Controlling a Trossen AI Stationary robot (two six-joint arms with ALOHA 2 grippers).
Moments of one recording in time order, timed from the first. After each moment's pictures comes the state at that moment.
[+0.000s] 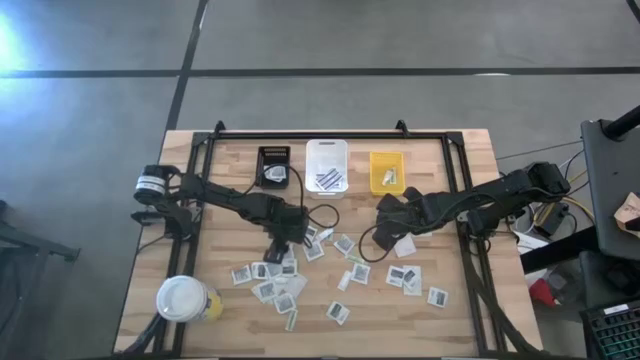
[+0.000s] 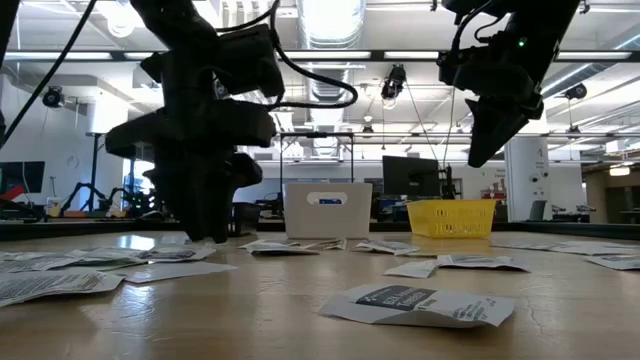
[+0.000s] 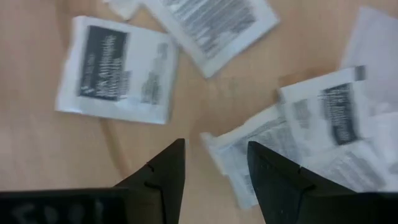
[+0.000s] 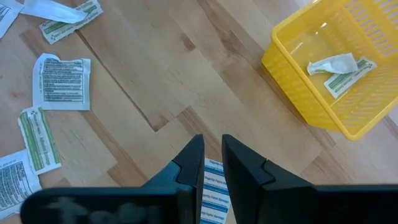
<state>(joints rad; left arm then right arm) -0.03 1.69 0.97 -0.53 0.15 0.20 0.18 1.40 0.93 -0.82 0.42 0.81</state>
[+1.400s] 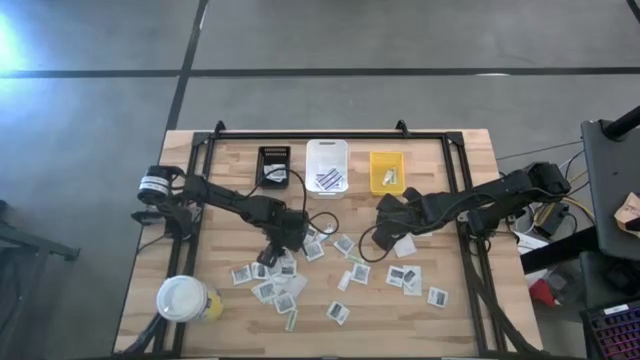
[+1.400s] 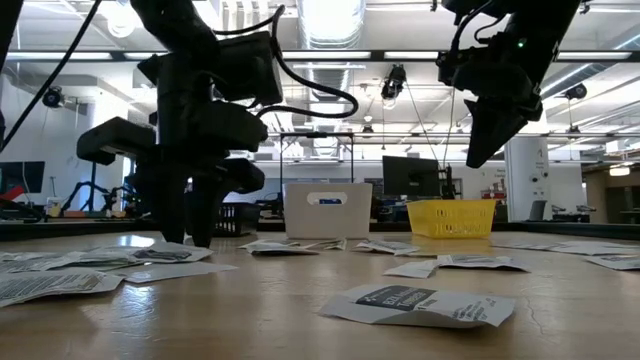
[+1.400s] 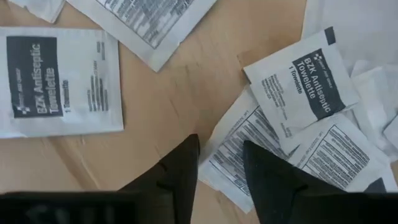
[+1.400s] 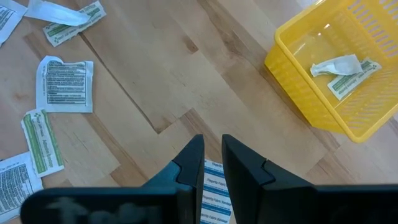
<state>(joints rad) -0.04 1.79 0.97 -0.59 0.18 0.38 0.18 1.40 0.92 -0.81 0.42 0.81</state>
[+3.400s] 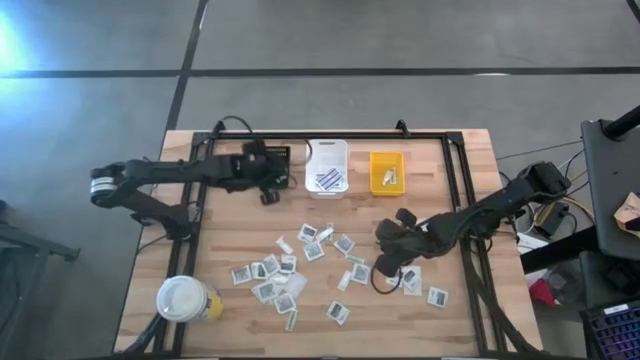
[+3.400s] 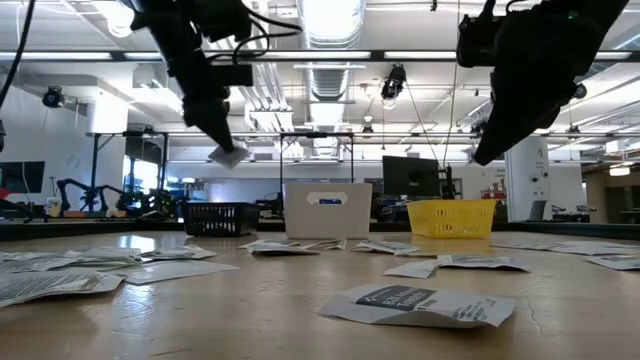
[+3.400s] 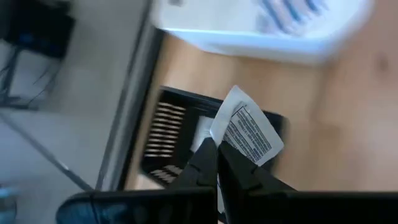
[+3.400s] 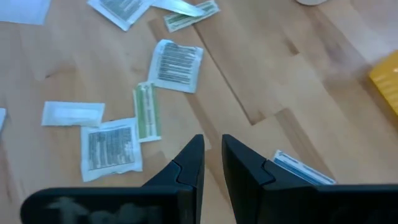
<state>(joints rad) 0.27 1.30 0.98 -0.63 -0.50 0.18 0.40 1.40 0.84 -0.56 0.42 0.81</state>
